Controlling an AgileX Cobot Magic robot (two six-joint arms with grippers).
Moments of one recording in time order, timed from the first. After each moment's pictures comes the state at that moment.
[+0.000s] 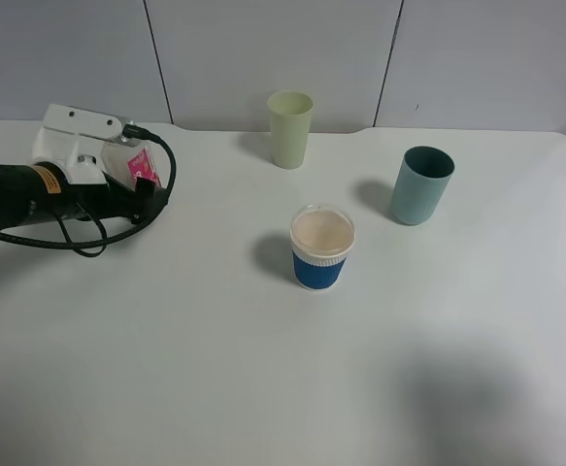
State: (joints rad) left arm -0.22 1.73 -0.55 0.16 -0.54 -0.12; right arm 0.01 -0.01 -0.50 -0.21 1.06 0.06
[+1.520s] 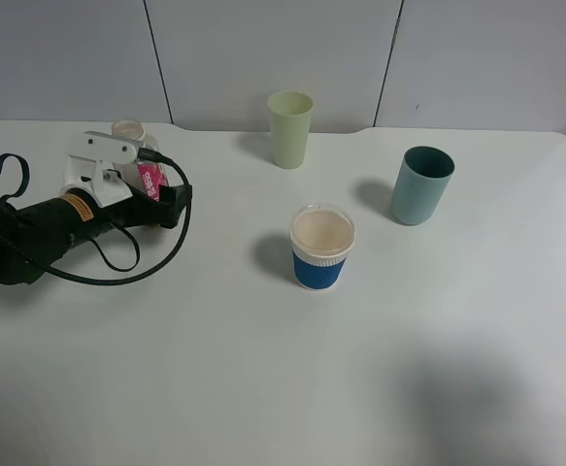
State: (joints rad) left arm -0.22 2.02 -0.56 0.16 -1.06 -0.12; right arm 0.01 -0.01 -0.50 -0.21 1.06 0.06
